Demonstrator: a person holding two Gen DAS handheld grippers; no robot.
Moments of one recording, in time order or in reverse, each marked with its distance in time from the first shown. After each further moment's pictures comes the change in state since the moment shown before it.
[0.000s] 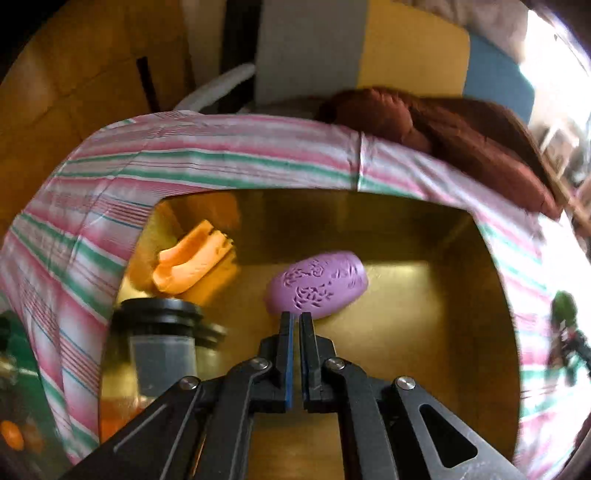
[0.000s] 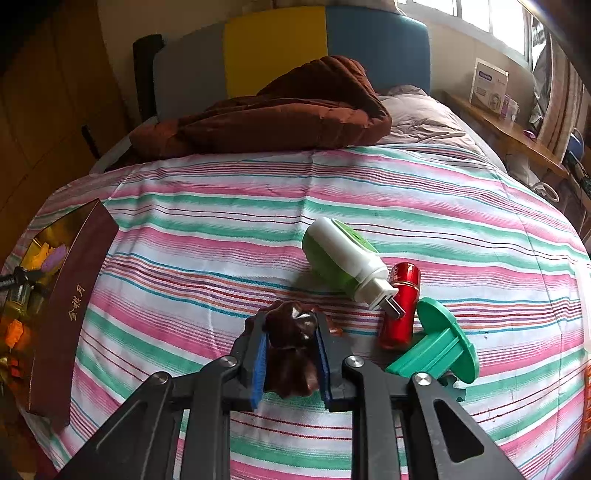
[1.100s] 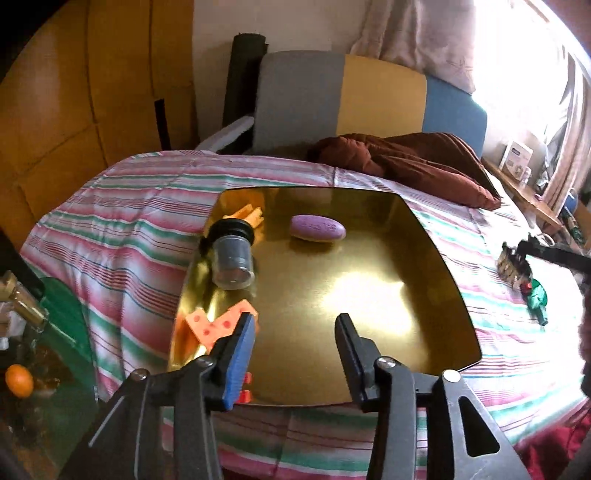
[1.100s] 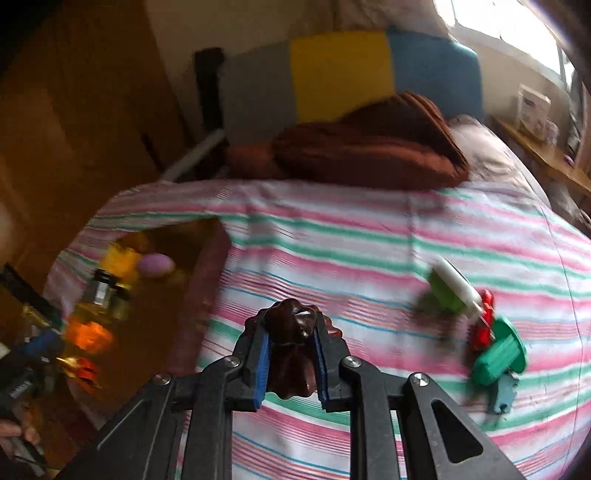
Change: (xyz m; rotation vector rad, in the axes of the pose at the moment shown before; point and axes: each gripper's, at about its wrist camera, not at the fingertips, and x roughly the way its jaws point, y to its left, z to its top) left arm -0.126 0.032 -0.118 0.044 -0.216 -0.038; right arm -0.072 0.116 0.022 -0.084 -0.076 0.228
